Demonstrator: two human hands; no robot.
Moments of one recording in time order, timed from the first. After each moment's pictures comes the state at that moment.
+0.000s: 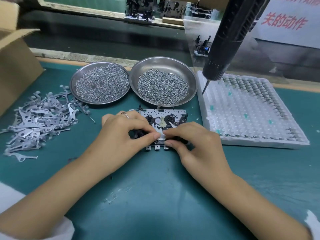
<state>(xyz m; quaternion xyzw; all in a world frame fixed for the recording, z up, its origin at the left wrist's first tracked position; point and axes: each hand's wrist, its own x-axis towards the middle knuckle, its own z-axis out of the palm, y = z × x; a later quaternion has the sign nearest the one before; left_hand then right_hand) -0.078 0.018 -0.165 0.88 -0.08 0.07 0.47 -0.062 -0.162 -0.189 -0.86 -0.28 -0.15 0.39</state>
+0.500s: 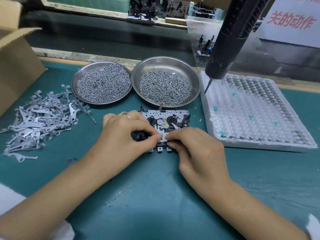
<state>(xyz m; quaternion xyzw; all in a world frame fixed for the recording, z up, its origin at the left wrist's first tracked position) -0.077 0.017 -0.171 0.88 -0.07 0.09 0.45 -0.070 -0.158 -0.194 -0.88 -0.30 -0.23 0.30</state>
